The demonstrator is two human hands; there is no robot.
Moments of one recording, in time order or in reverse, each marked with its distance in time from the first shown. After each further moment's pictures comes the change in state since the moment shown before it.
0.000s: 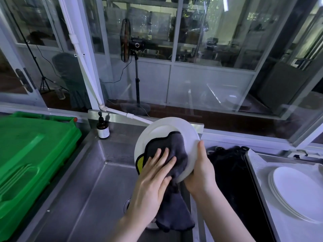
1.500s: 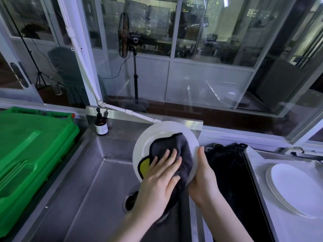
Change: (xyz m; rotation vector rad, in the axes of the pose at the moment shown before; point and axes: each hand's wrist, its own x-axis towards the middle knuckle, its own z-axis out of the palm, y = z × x) left_hand 0.004 0.007 0.010 -0.030 -0.098 -0.027; right_hand -0.004 0.014 -0.029 -0.021 -0.116 0.092
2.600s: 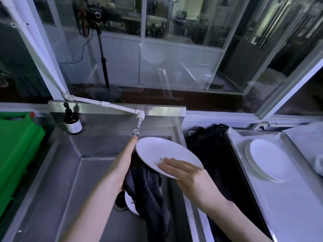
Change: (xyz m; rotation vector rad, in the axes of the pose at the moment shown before) left_hand 0.048 -0.078 -0.041 -0.973 -0.319 -1.272; right_hand -0.021 0.009 -0.017 -1.839 -0.252 -0.985
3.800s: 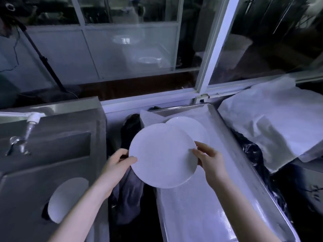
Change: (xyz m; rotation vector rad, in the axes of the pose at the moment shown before) left_hand 0.049 -0.105 0.362 0.459 0.015 0.263; right_hand -0.253 0.330 -0.142 1.025 0.567 1.119
